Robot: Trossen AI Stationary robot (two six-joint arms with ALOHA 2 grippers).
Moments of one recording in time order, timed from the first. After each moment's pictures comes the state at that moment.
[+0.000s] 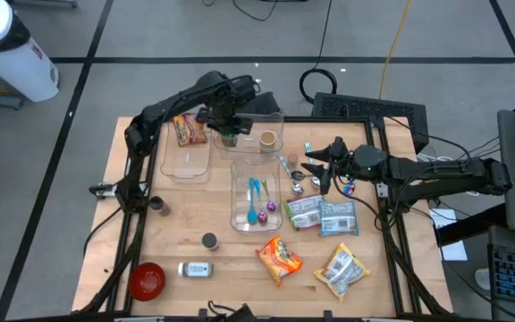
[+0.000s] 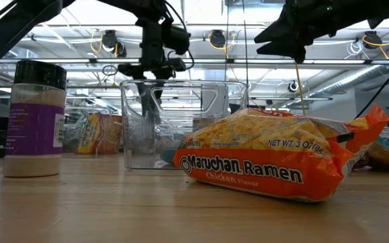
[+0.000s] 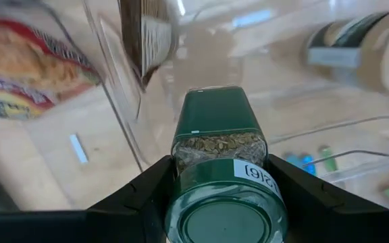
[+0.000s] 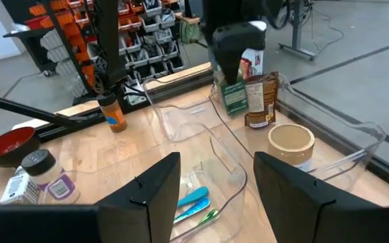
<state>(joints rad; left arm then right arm) 0.58 2.06 2.07 -1.57 0.04 -0.73 -0.11 0.89 0.58 0.10 0.20 0.26</state>
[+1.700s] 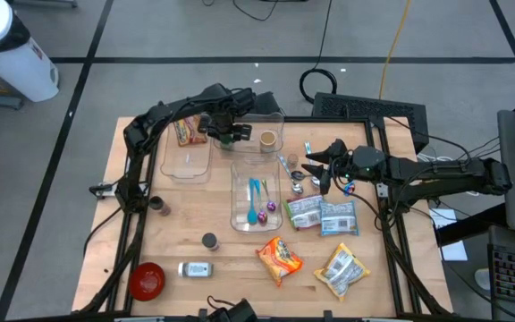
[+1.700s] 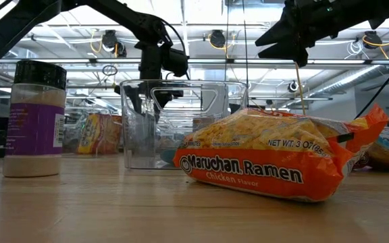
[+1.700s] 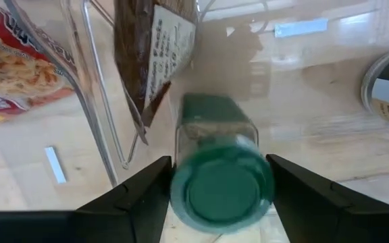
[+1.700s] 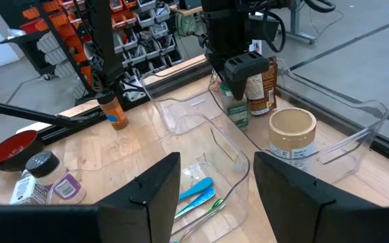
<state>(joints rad) 0.60 2.06 1.82 -1.34 0.02 -0.81 -0.11 0.89 0.58 0.06 0.21 0.33</state>
